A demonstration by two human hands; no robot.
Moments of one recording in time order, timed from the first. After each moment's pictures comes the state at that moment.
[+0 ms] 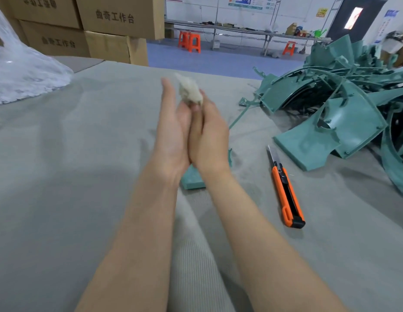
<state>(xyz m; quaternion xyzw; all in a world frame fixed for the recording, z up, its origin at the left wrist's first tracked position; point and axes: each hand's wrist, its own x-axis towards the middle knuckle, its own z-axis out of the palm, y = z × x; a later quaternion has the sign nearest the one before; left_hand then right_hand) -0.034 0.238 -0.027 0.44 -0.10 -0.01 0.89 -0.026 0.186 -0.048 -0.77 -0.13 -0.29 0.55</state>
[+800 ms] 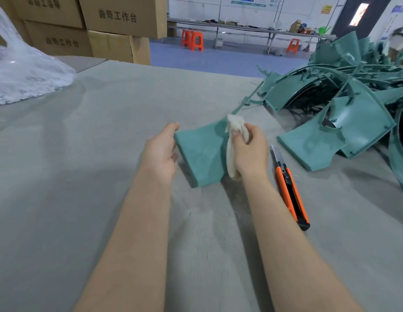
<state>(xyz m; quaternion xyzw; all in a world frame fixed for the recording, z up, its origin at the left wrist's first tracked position) -0.004 0.263 -0.068 0.54 0.23 0.05 0.81 0.007 0.113 -0.087 -0.78 0.06 -0.21 0.59</state>
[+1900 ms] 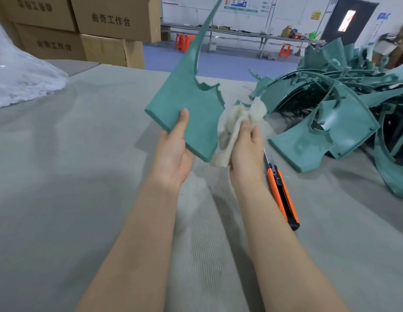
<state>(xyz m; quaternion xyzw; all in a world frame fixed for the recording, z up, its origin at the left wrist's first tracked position) -0.017 0.229 -0.055 0.36 0.00 0.07 0.93 -0.009 0.127 -0.069 -0.62 0.06 -0.21 0.75</state>
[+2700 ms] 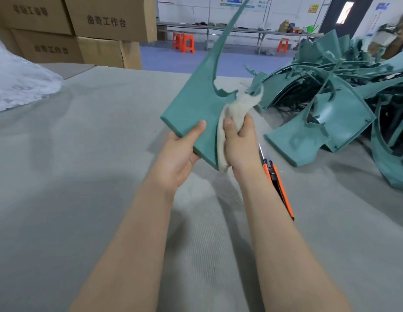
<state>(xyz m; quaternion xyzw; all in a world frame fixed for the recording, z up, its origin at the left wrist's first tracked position) -0.019 0.218 -0.067 0.45 -0.07 0.02 0.89 0.000 0.108 -0.070 -0.74 0.01 -0.20 0.65</state>
